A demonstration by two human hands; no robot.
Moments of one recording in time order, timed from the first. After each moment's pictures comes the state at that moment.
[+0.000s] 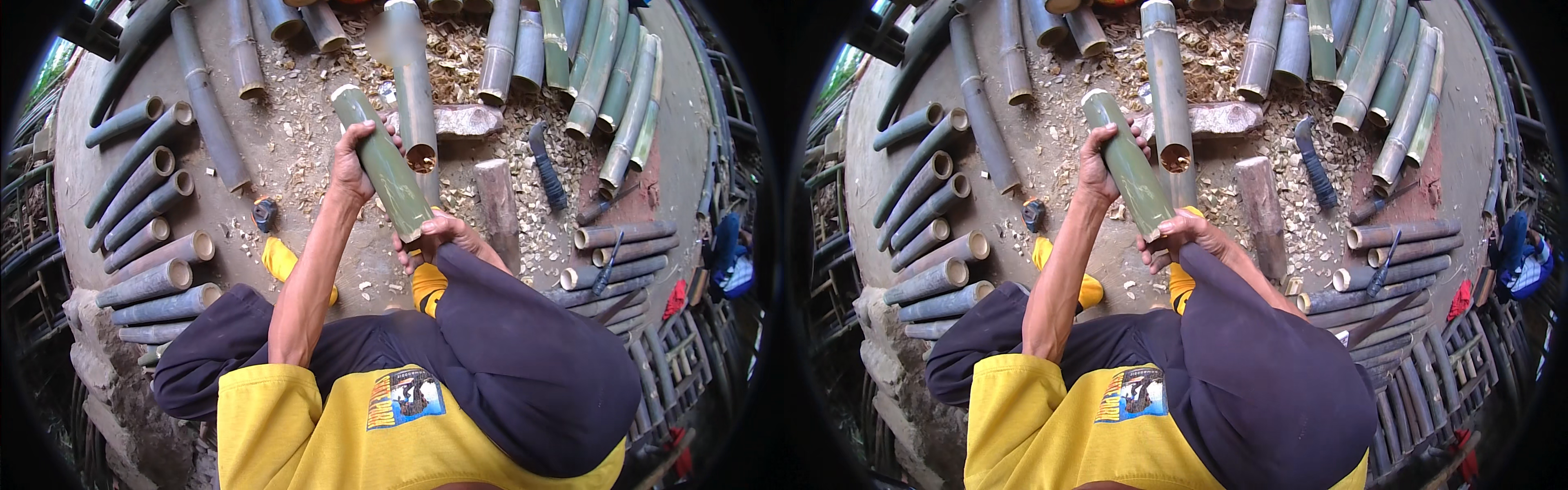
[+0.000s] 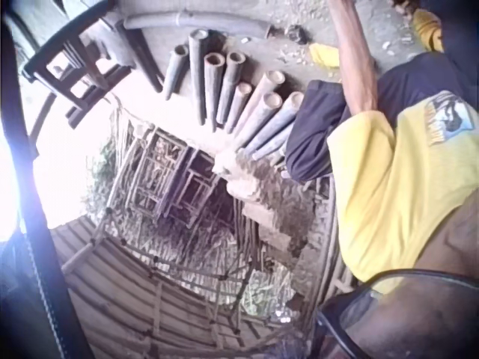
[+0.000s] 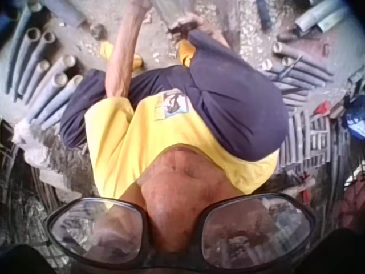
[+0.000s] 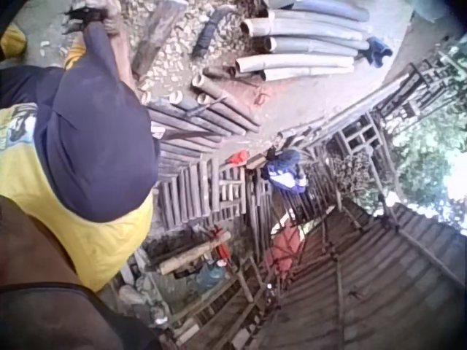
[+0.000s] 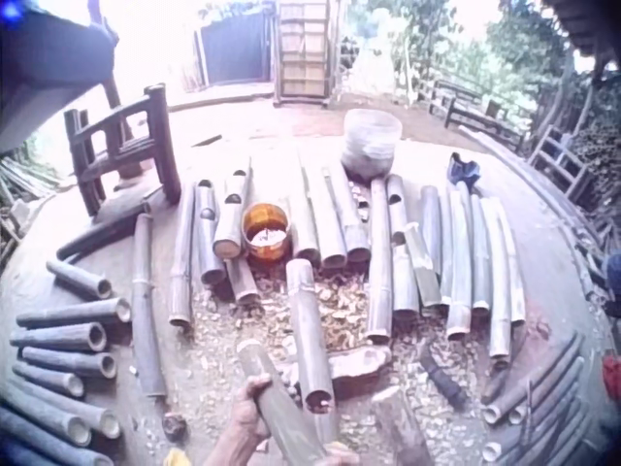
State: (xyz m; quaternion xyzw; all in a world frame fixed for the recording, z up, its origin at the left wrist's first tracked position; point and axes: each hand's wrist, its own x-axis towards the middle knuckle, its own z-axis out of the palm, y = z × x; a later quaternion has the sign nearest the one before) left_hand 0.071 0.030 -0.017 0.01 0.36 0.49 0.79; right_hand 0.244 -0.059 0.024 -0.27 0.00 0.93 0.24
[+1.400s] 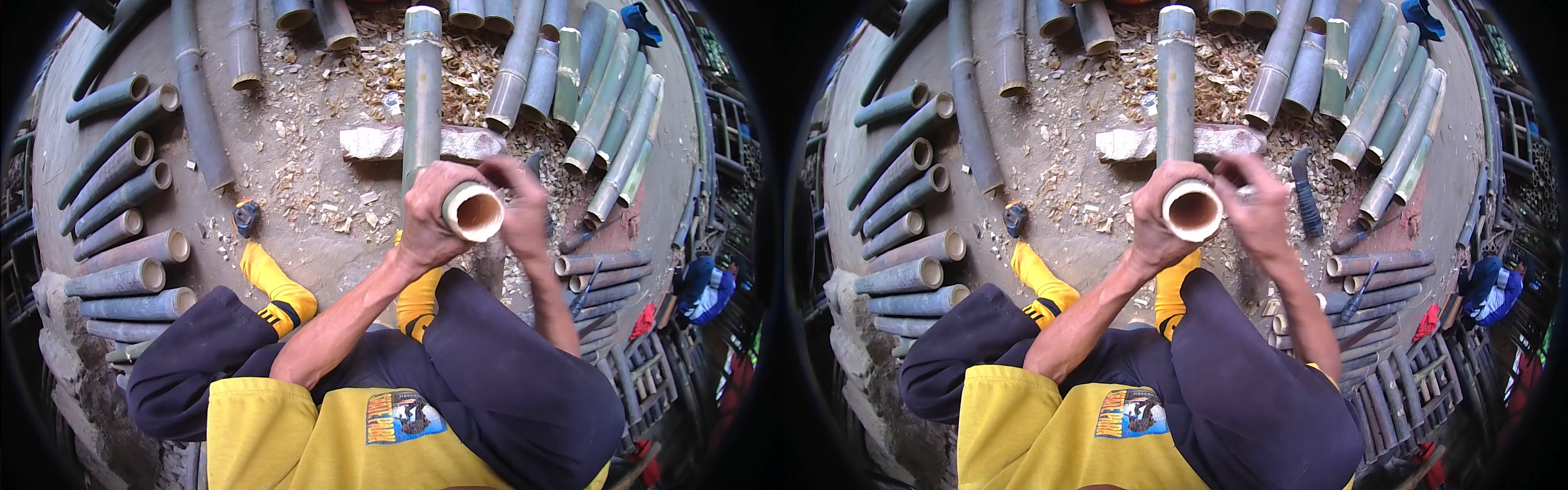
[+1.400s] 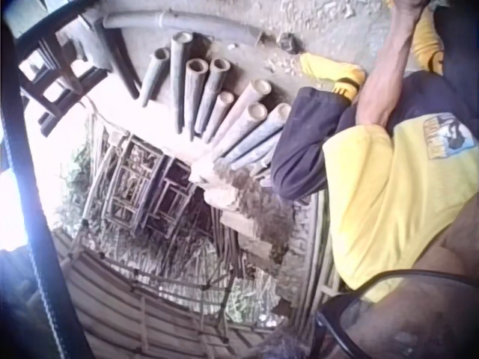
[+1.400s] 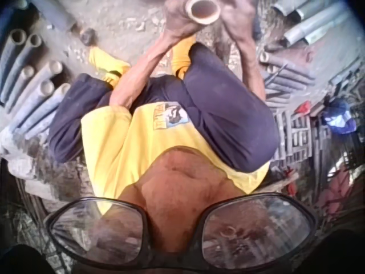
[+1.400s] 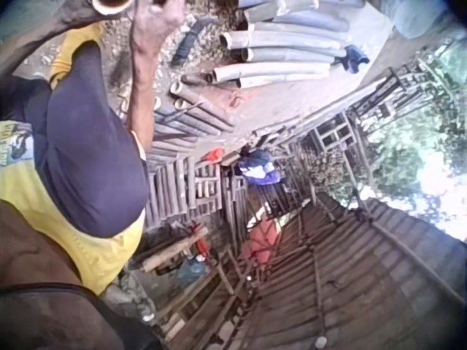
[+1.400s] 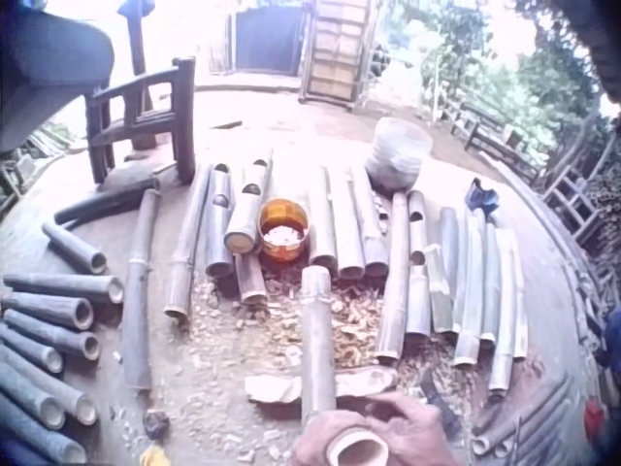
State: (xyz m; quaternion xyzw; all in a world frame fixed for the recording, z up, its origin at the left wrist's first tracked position) left_hand 0.135 0.003 0.042 0.59 0.45 0.55 0.38; right_hand 0.282 0.016 0.063 -0.58 -0.64 0.39 0.31
